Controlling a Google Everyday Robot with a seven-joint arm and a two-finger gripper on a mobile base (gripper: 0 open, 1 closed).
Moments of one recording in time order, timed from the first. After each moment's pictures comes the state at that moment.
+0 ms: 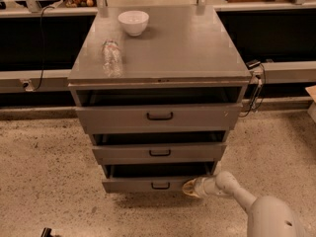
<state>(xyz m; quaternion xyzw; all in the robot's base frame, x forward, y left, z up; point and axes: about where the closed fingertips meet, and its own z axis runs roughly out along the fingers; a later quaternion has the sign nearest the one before) 0.628 -0.166 0.144 -0.70 0.61 0.10 0.37</state>
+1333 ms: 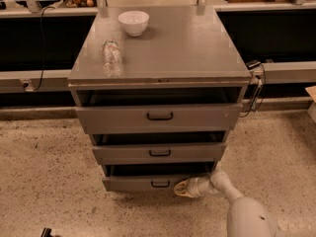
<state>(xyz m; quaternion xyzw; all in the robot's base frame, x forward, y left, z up) 0.628 -0.122 0.122 -0.70 0.57 0.18 0.39</state>
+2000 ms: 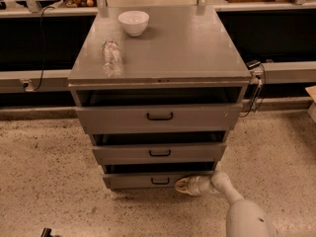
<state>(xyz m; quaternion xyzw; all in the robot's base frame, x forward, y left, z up) 0.647 -0.129 0.119 -0.67 0.60 0.16 0.41</state>
